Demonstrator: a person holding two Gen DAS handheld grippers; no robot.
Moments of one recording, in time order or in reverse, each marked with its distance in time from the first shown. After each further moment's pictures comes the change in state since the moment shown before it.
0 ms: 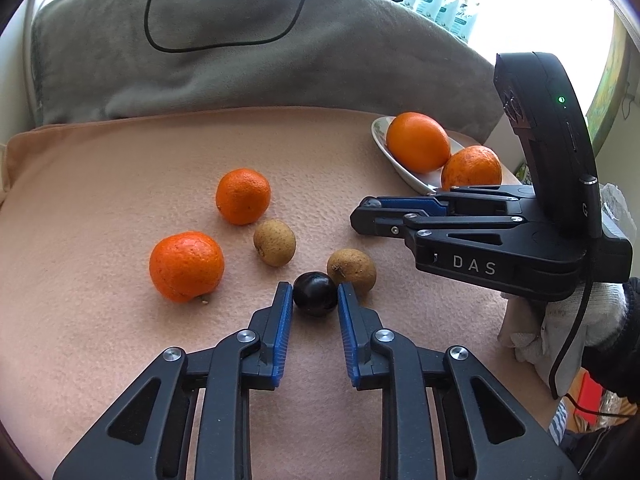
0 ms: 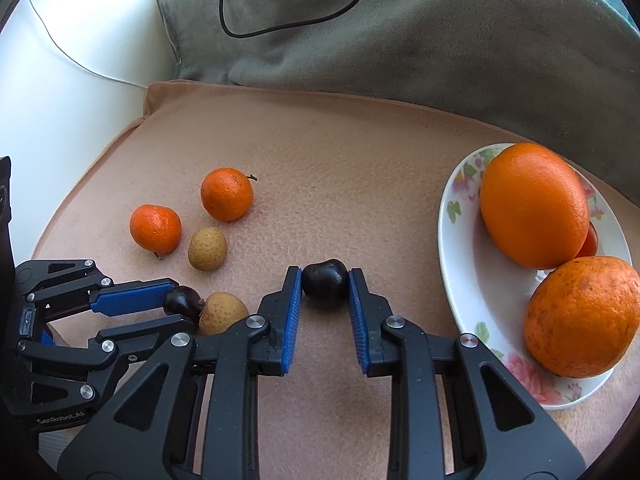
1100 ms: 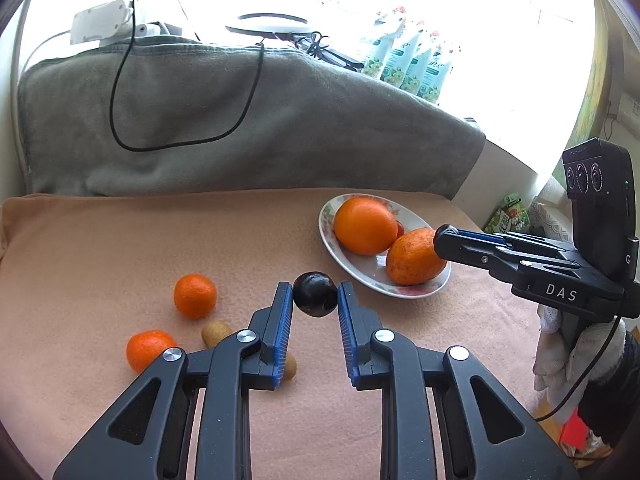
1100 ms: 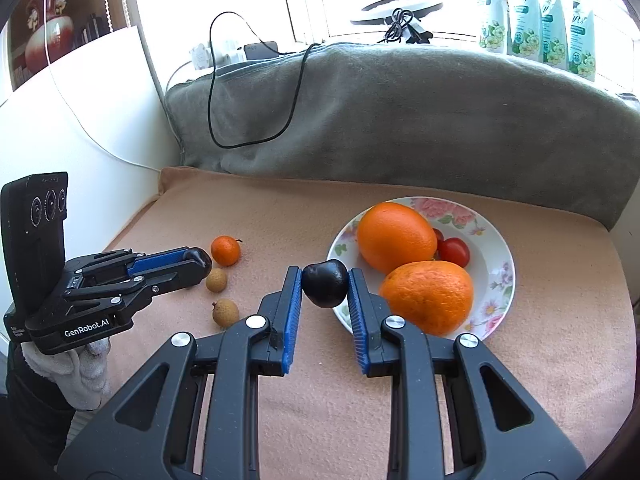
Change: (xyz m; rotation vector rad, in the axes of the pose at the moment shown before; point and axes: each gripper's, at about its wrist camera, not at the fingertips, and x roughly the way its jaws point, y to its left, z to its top) left arm -0.030 -0.041 0.048 0.010 -0.149 -0.058; right arm -0.129 -0.064 -0.020 0.100 -0.219 -0.001
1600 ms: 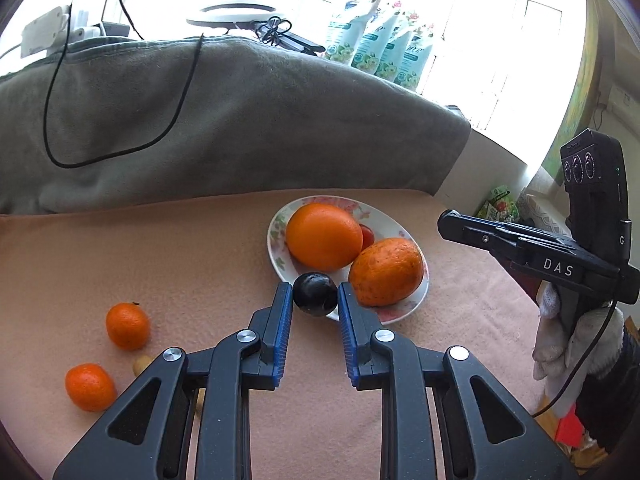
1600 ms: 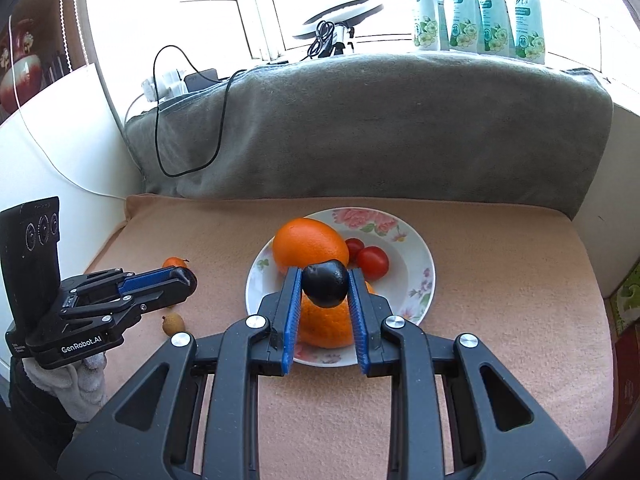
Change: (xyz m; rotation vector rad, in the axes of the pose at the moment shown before) left arm 0.038 -0.034 0.016 0.031 0.031 -0.049; right arm -0.017 -0.066 0.005 0.088 -0.029 -0.067
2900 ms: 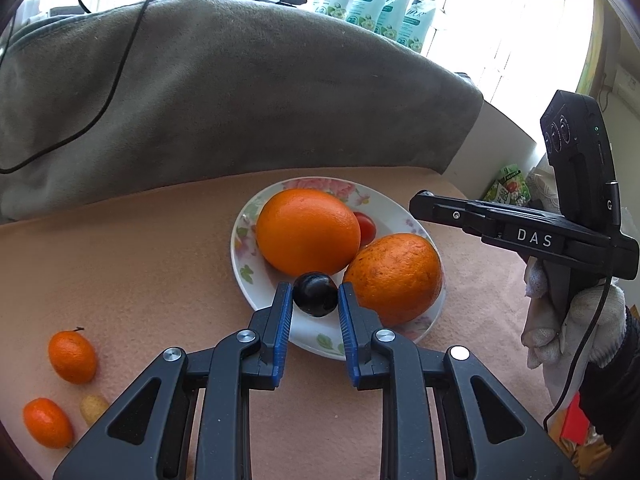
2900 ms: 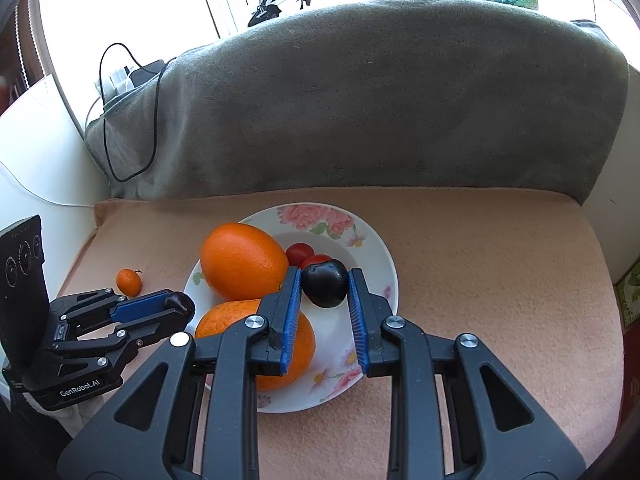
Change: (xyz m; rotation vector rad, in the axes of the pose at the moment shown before) left arm 0.059 -0.015 0.008 0.029 0.082 0.009; right arm 0.052 -0.046 0.012 0.062 0.075 -0.015
